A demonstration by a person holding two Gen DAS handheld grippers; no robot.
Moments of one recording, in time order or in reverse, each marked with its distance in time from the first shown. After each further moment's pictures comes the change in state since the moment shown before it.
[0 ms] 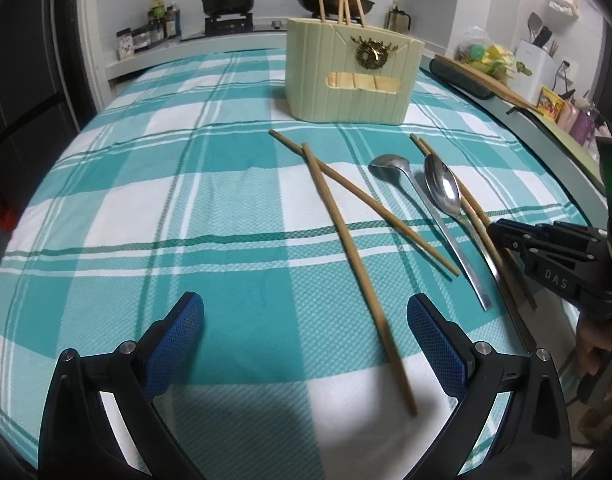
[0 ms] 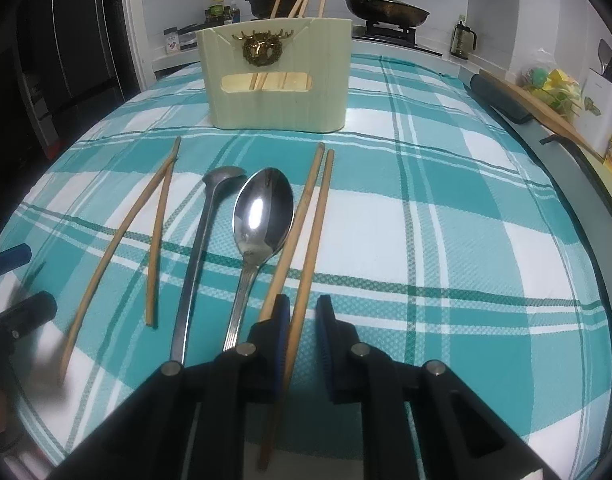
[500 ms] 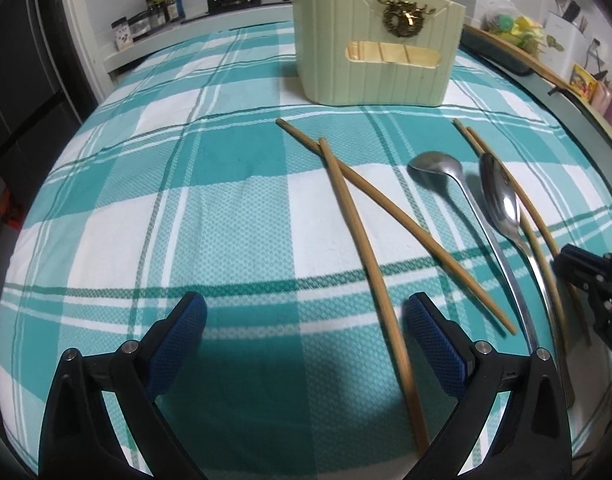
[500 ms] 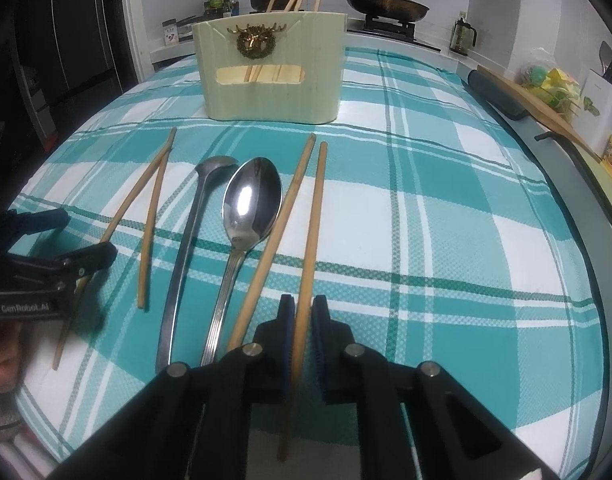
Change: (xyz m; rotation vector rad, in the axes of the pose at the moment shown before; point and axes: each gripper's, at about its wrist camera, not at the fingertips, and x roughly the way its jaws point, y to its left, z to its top) left arm 0.052 0.001 0.036 0.010 0.104 0.104; right arm -0.004 -0.008 -0.002 -0.020 0.035 -0.006
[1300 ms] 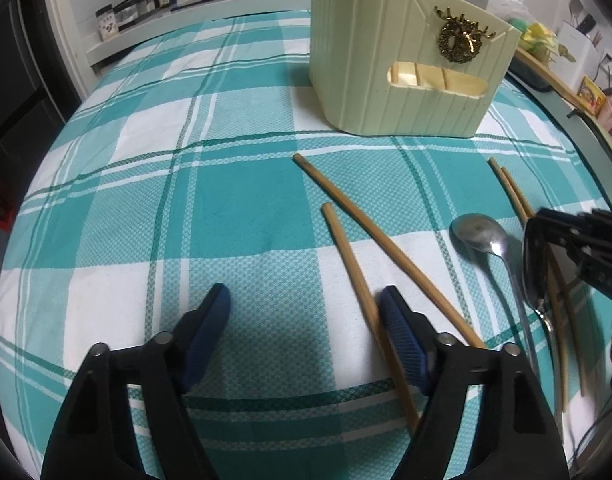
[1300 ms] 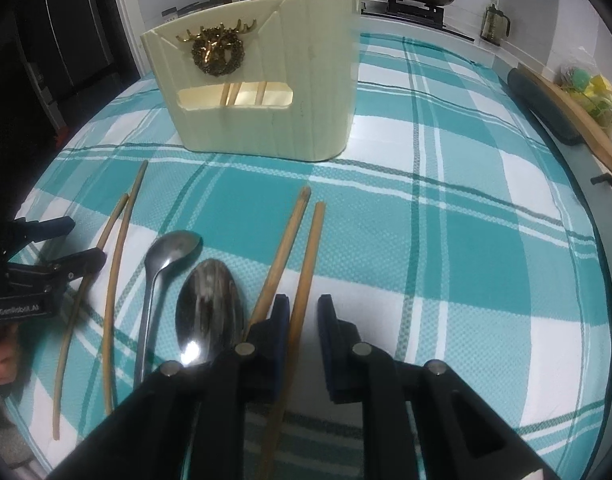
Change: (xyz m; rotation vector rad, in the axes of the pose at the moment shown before) left arm 0.032 0.024 0.054 -0.005 0.057 -0.050; right arm 0.062 -0.022 0.083 -0.028 0.079 0.088
